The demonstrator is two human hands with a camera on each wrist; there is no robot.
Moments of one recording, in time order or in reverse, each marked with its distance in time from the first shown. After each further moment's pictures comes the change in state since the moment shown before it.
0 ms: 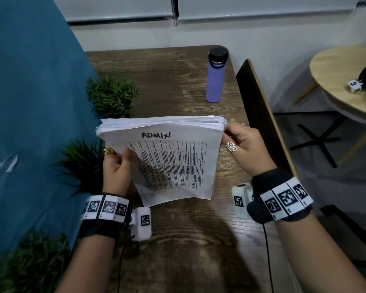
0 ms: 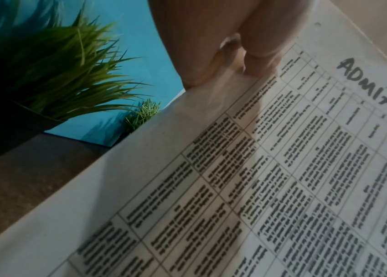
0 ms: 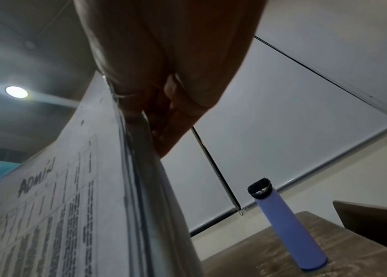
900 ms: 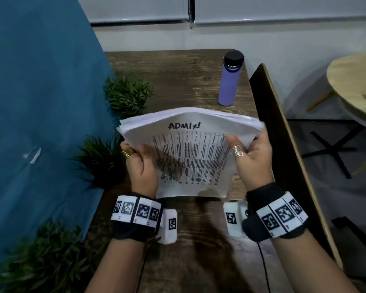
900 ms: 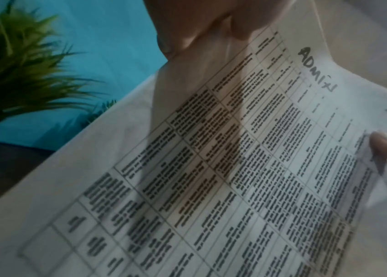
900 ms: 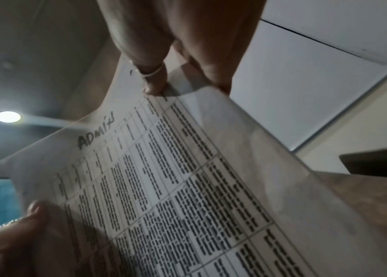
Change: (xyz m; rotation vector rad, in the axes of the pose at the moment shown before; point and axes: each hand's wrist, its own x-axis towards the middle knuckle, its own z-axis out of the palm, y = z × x) left_hand -0.020 0.026 0.027 -0.134 0.174 0.201; right_hand -0.011 -0.020 0.038 0.425 0.328 0.153
